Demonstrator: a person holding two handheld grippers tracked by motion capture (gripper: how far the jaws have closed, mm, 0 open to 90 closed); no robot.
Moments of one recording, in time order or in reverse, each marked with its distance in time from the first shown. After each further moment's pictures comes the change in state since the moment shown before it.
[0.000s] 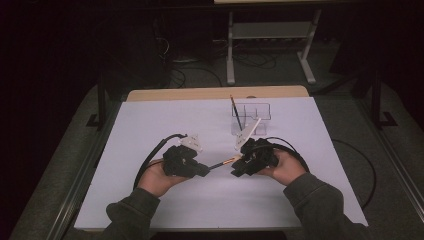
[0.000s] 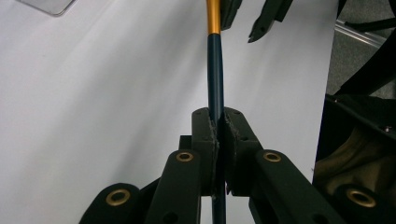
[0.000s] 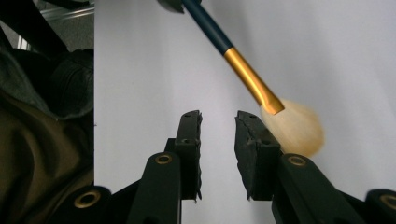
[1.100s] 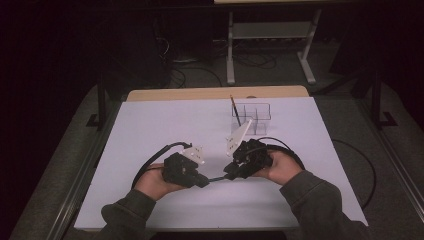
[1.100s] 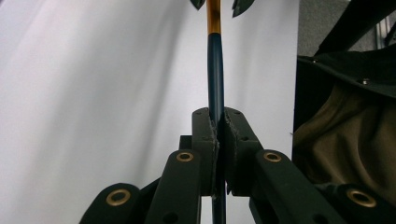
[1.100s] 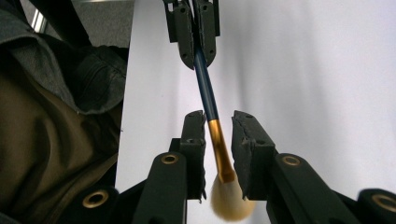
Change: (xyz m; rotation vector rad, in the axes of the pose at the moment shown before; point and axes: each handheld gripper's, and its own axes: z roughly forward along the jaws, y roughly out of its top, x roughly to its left) left arm -0.012 -0.008 0.003 0.070 -0.078 0.130; right arm 0.023 0.026 -0.006 0.012 0.033 -0.152
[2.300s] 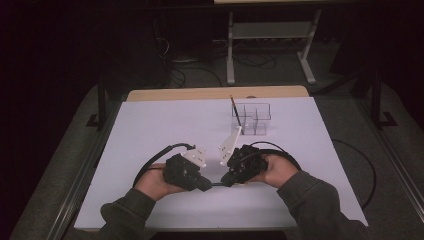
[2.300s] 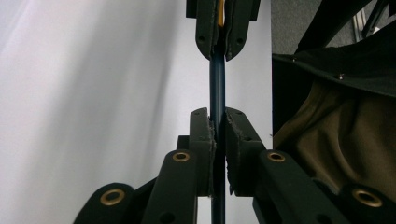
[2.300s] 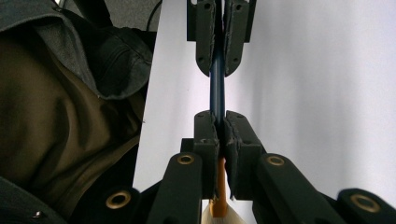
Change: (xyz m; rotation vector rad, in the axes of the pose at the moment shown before) left arm -0.008 0.007 -0.001 0.005 -0.070 0.080; right arm 0.013 0.012 0.010 0.075 0.077 -0.087
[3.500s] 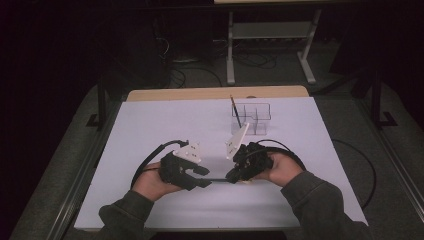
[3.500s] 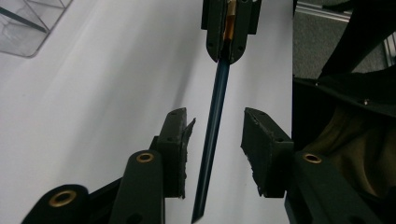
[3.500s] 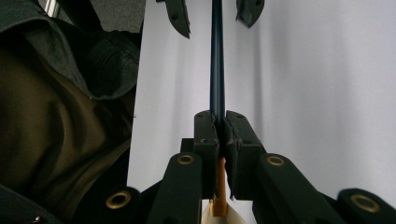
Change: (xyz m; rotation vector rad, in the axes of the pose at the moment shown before) left arm -0.004 -0.002 -0.013 -0.095 0.107 -0.018; right arm -0.007 -0.014 -0.005 -0.024 -0.020 0.077
